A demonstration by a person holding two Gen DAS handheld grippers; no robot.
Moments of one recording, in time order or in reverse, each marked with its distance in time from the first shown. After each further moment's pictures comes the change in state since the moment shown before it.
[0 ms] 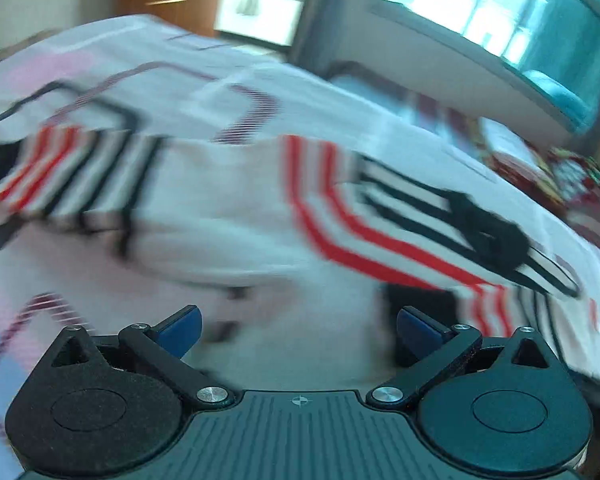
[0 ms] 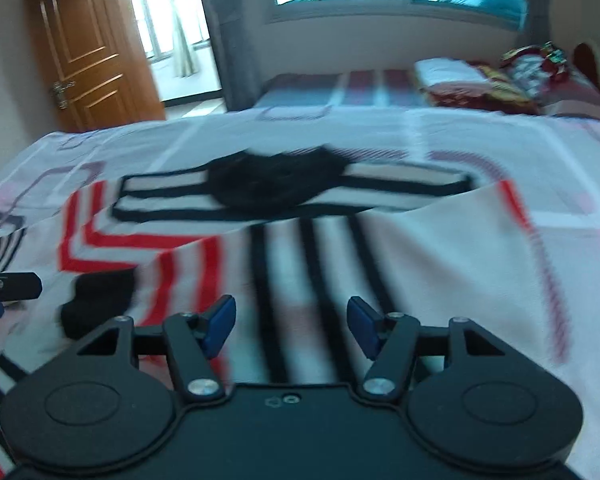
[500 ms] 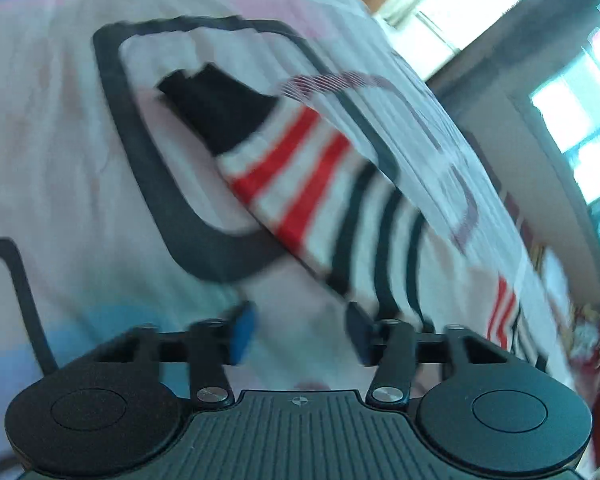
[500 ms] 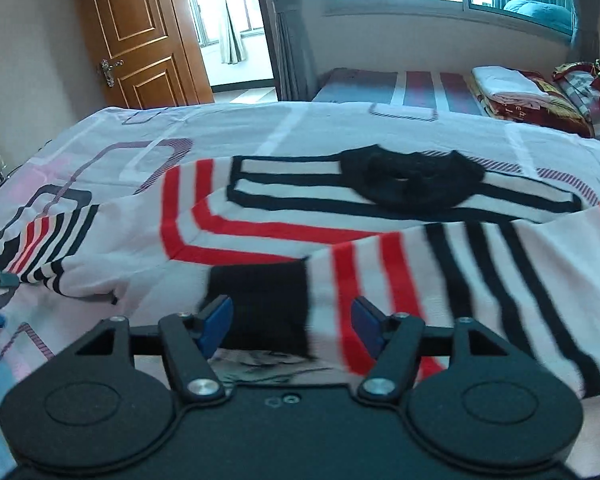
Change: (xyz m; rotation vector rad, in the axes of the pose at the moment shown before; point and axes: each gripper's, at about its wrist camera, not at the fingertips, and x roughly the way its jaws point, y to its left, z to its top) left arm 0.023 0.228 0.028 -0.521 0.020 -0.002; right arm 0.005 0.107 0.004 -0.067 0.018 0.084
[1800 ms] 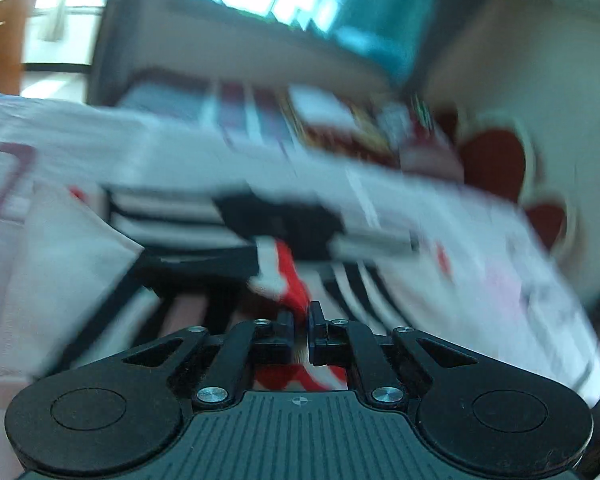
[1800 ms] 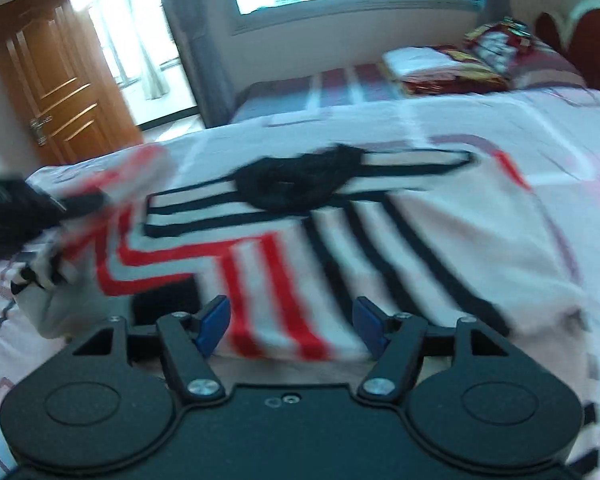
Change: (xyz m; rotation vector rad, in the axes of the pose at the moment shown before) left arm 0.018 -0.289 -0.192 0.916 0.158 -0.485; right arm -0.042 -0.070 -0.017 0.233 -0.054 -0.159
